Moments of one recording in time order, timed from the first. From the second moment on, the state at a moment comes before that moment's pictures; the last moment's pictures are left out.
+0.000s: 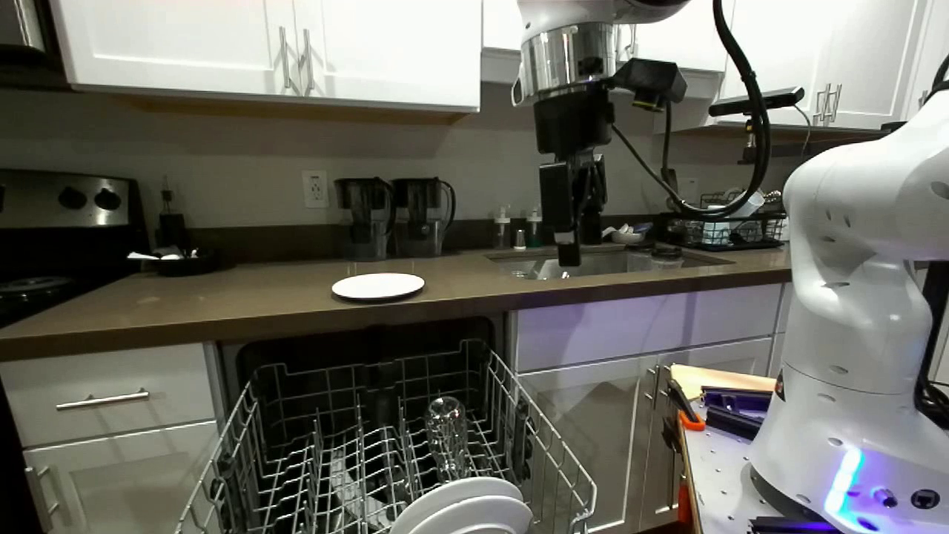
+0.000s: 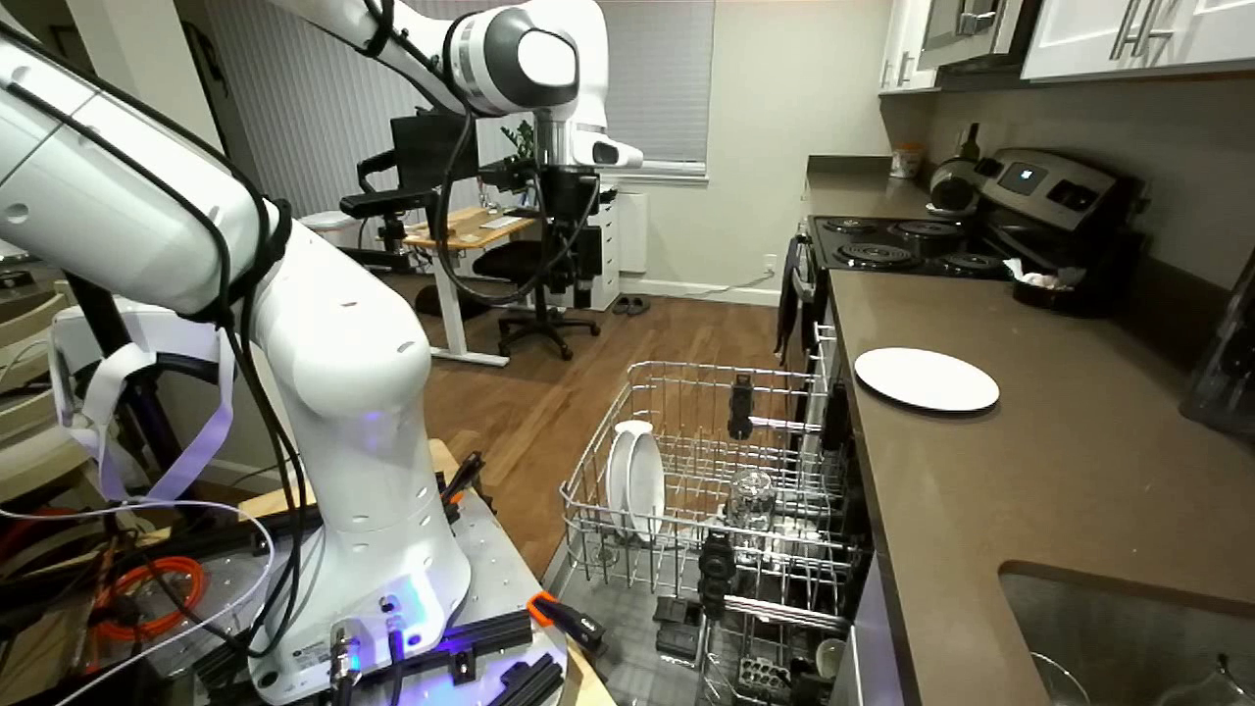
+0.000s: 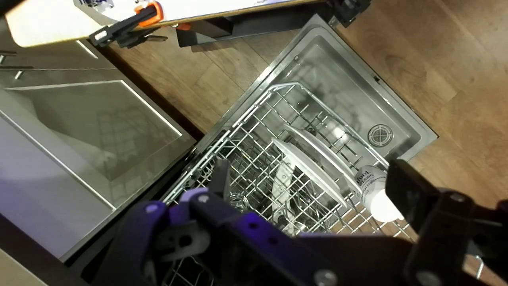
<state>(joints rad) 0.07 -0.72 0.24 -2.69 0.09 1.85 0.37</state>
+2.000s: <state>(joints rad) 0.12 0.33 0.15 -2.31 -0.17 2.36 -0.06</state>
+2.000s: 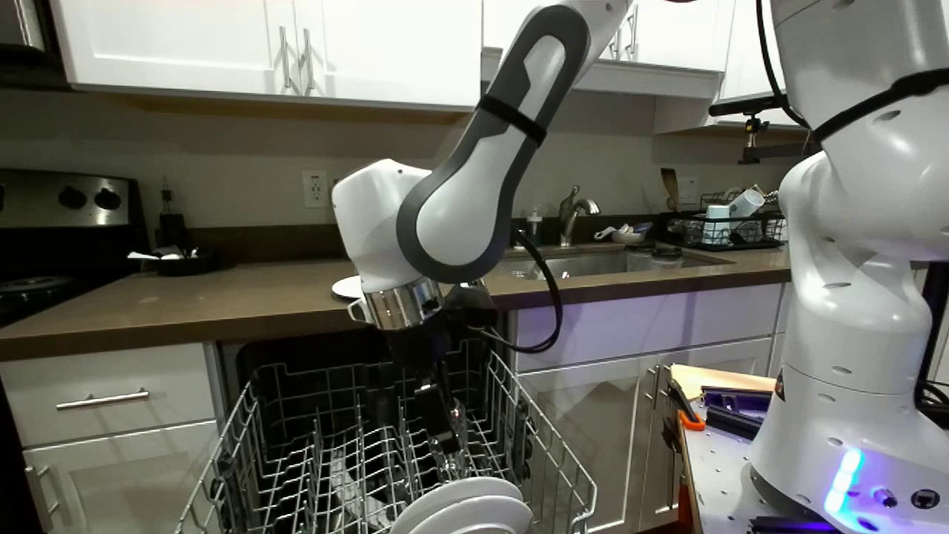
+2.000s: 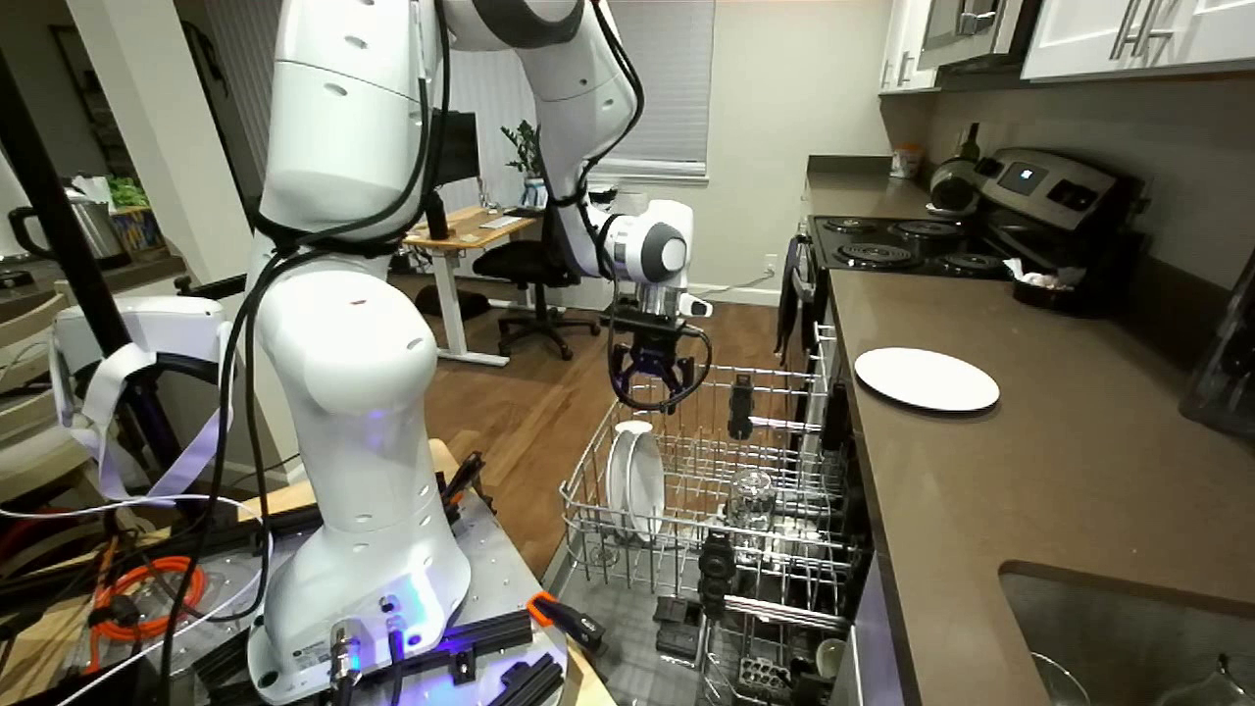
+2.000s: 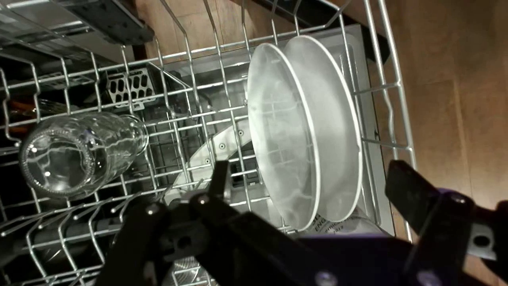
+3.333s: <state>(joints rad) 0.21 0.48 0.09 -2.32 -0.25 2.57 -0.02</state>
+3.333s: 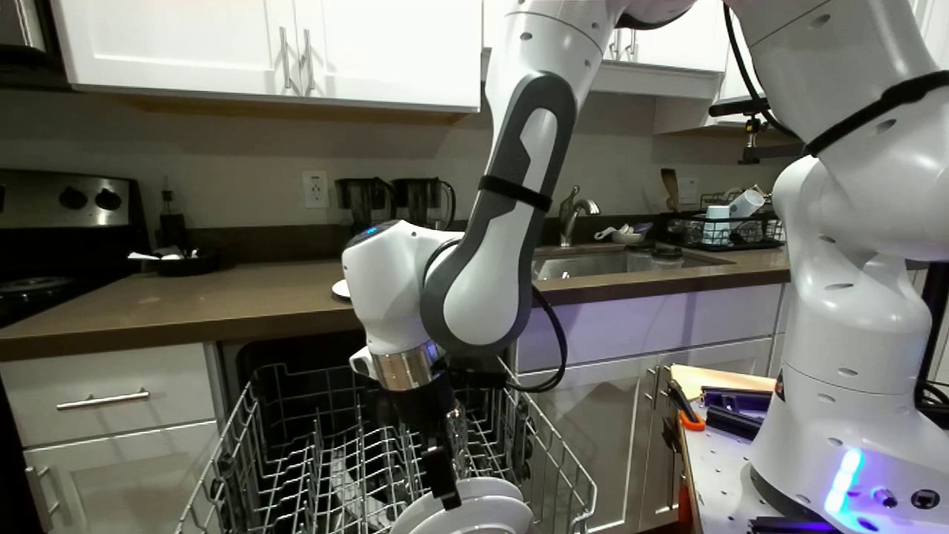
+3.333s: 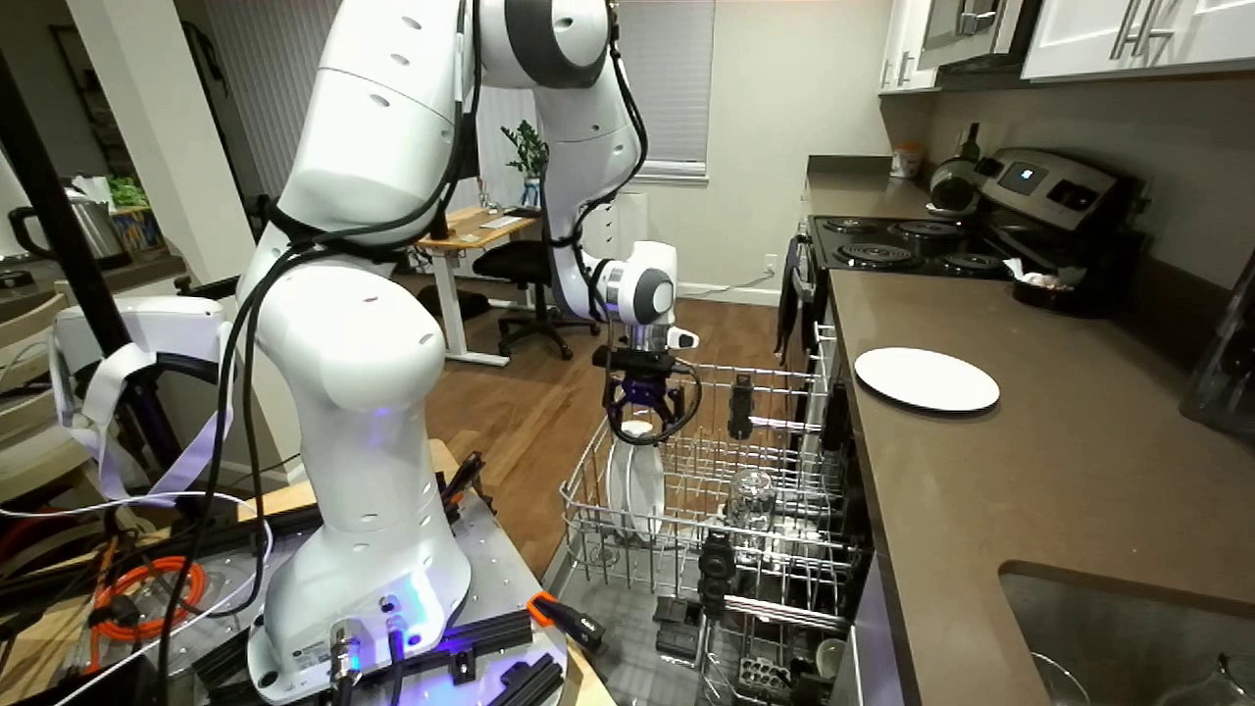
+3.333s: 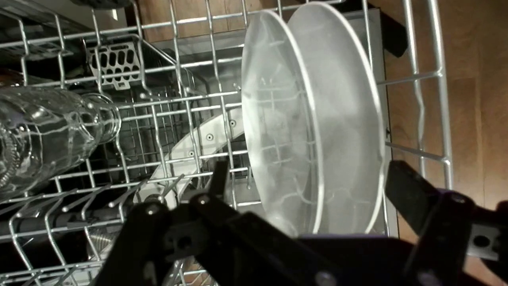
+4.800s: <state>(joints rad) 0.17 0.51 0.09 -2.21 -0.19 2.44 -0.06</state>
